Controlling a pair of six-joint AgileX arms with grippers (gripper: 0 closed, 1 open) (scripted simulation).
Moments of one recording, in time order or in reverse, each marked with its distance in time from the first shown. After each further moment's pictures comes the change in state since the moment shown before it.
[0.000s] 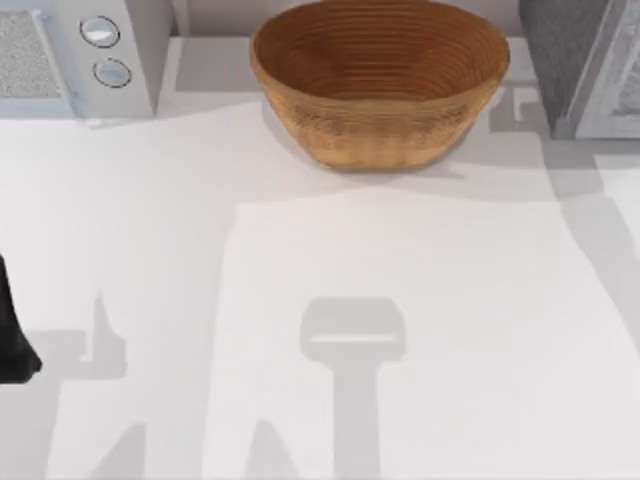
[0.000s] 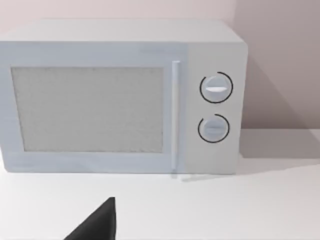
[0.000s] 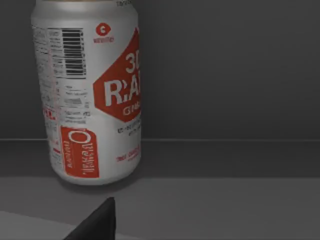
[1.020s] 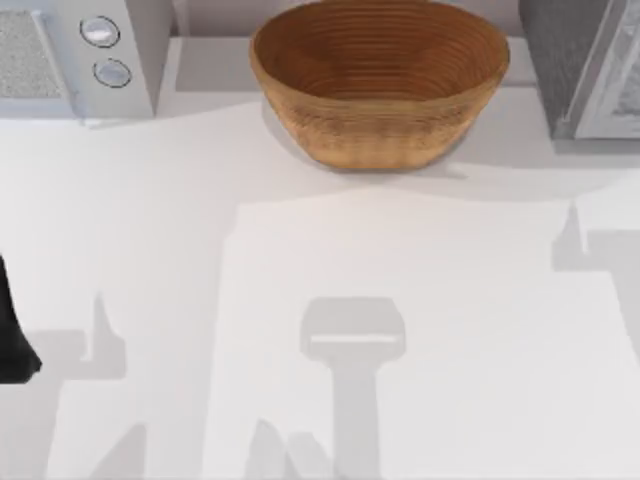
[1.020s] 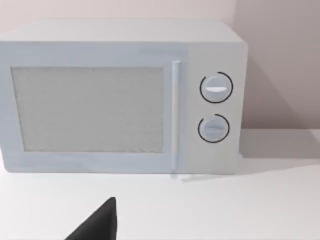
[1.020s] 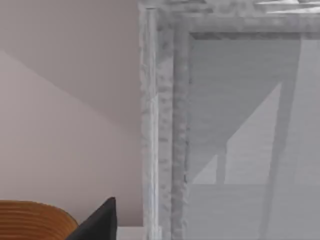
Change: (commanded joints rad) left arm 0.000 0.000 0.000 0.000 0.000 0.000; right arm -0.101 -0.743 -0.969 0.235 -0.111 -0.007
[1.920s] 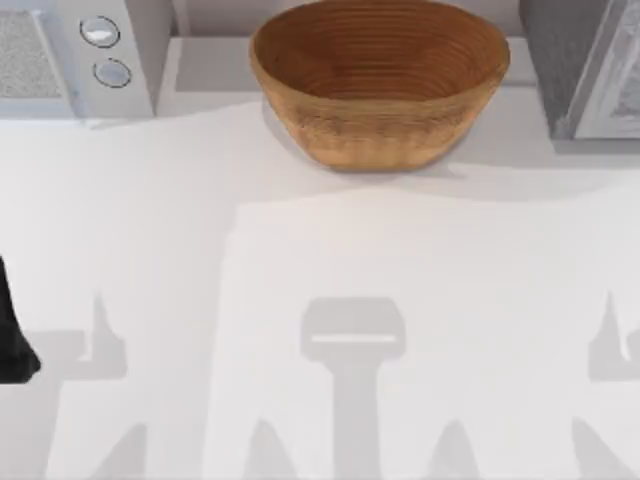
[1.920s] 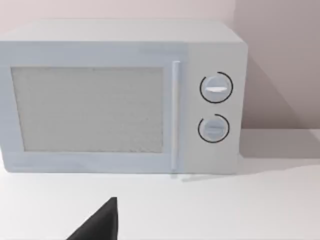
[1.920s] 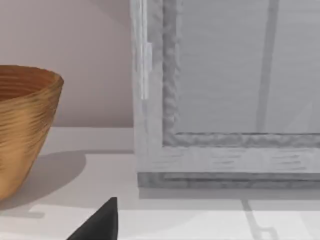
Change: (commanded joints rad) left arm 0.000 0.000 0.000 0.000 0.000 0.000; right arm -0.083 -0.584 -0.772 0.182 -0.085 -0.009
